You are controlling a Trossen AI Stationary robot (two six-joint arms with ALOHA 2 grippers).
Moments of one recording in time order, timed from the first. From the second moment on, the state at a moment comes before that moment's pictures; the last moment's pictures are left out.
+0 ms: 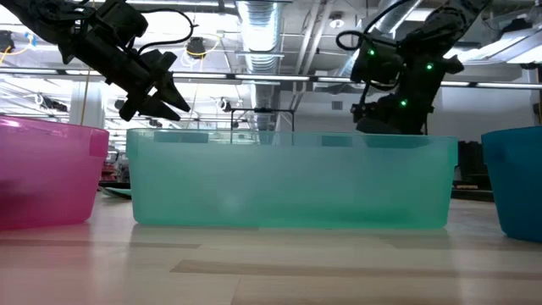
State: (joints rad) left arm 0.66 0.88 0.49 -0.09 0.01 -0.35; right arm -0.19 1.49 0.76 -0.41 0.24 0.53
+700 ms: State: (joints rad) left arm 0.66 0.88 0.49 -0.09 -0.01 -0.35; right arm -0.25 1.49 0.76 -0.31 0.25 0.48
